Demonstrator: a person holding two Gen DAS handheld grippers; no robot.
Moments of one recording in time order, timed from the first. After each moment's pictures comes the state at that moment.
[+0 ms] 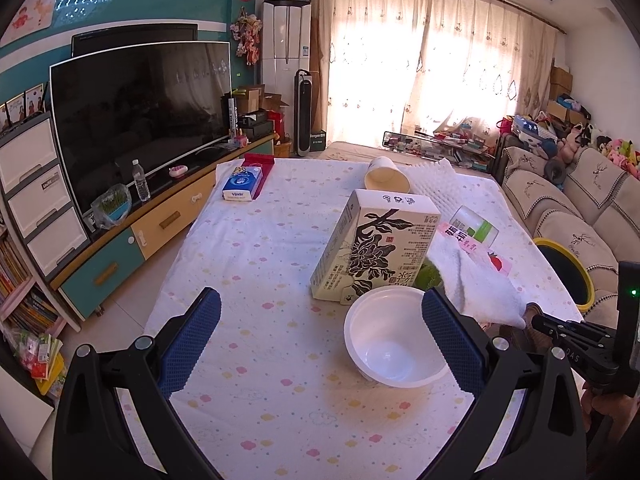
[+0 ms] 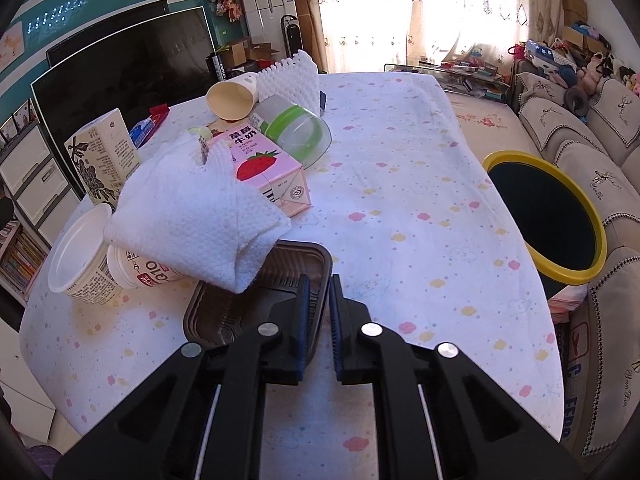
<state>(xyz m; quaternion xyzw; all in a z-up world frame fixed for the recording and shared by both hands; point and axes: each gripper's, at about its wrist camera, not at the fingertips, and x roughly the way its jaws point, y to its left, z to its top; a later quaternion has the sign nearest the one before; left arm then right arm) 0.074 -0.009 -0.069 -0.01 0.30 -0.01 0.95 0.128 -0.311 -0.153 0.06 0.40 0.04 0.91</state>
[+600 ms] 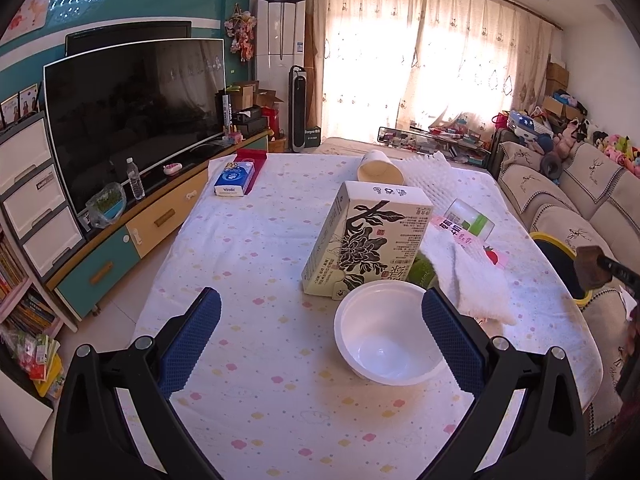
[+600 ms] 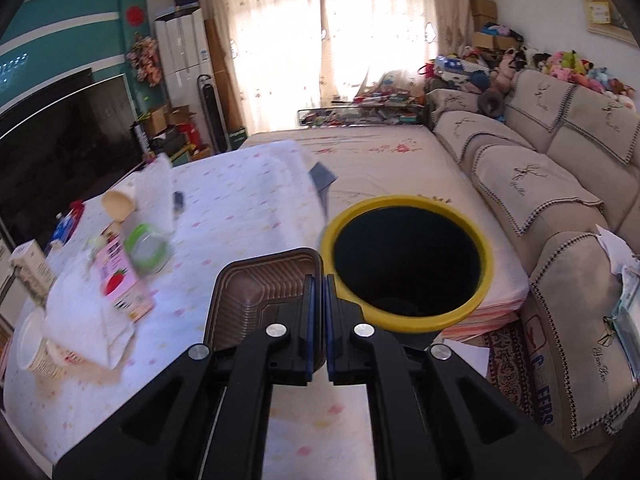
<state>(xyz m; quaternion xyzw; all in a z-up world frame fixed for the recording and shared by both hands) 0.076 -0.016 -0.076 -0.01 0.31 -0.02 0.95 0.126 -0.472 -0.106 0.09 0.31 -0.14 0.93</state>
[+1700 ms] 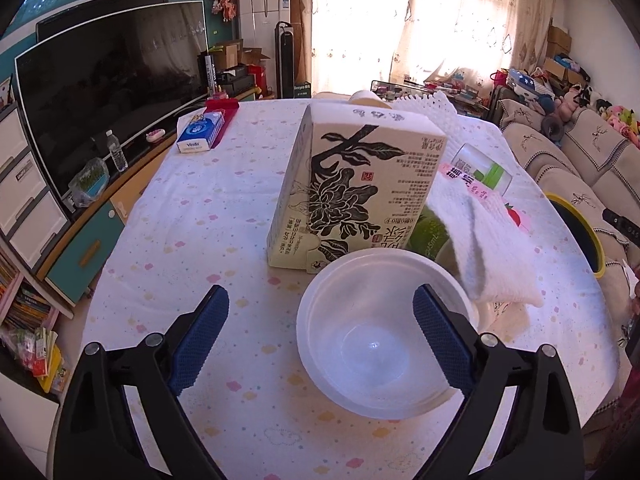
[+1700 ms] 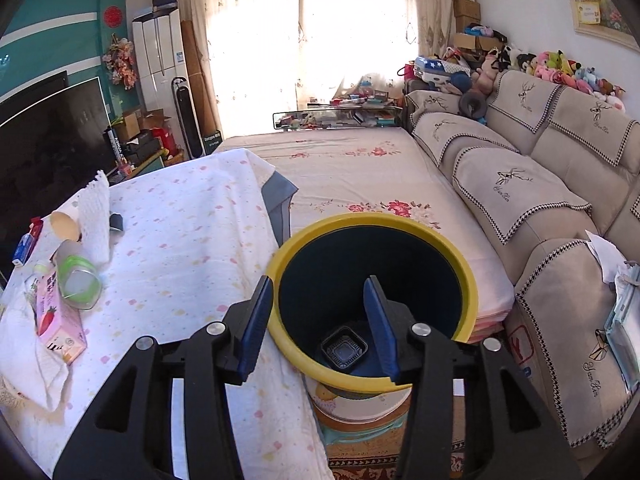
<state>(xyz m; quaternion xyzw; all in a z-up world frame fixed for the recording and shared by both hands) 0.134 -0.043 -0.127 0.00 0.40 -0.03 0.92 0.163 -0.495 -0.119 0.08 0.32 -0.13 0.93</state>
